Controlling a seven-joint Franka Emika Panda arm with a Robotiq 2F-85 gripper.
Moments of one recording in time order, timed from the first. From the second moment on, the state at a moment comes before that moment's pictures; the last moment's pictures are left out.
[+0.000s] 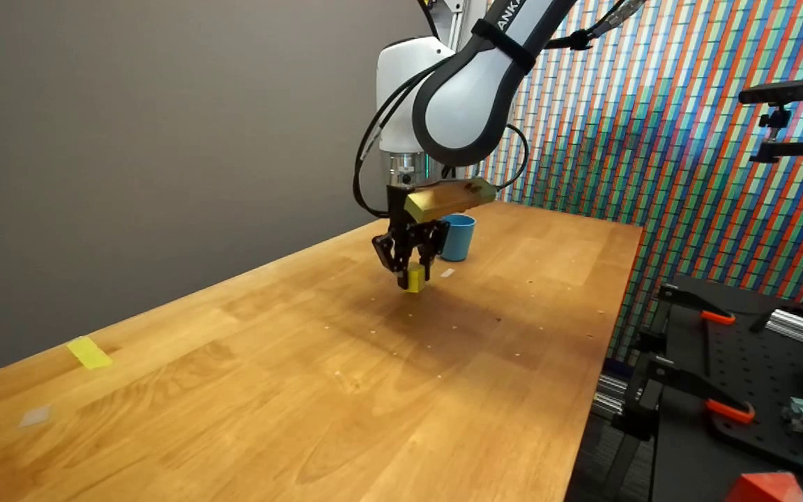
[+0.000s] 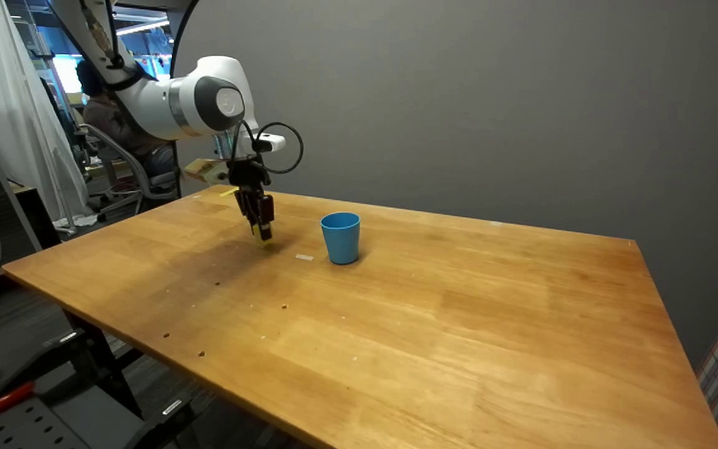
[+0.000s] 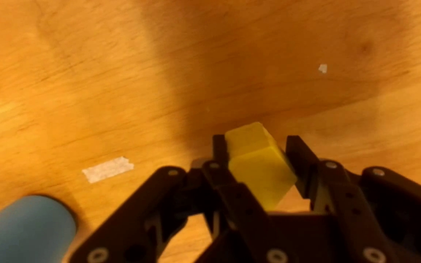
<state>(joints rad) 0.37 0.55 -0.10 -2.04 -0.07 2.57 0.62</state>
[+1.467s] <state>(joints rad) 0.20 0.36 -0.21 -2.15 -0.27 2.55 1.00</state>
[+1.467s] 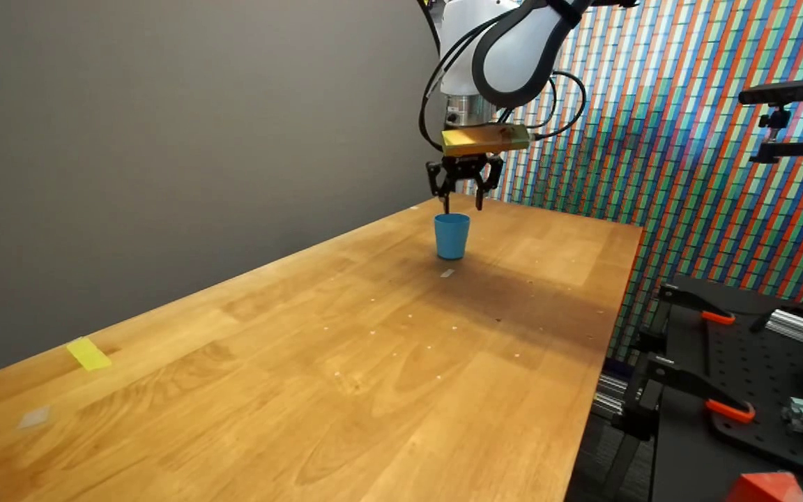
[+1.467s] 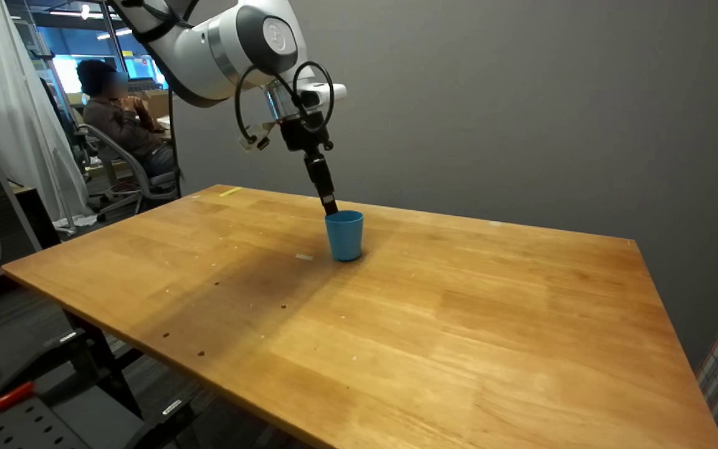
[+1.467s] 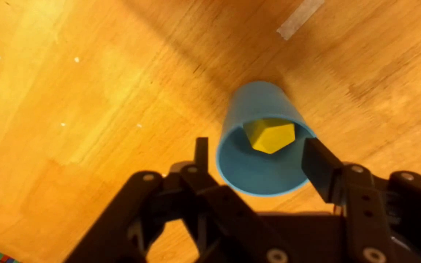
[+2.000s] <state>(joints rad) 0.21 0.21 -0.07 -2.19 -0.28 2.56 0.81</state>
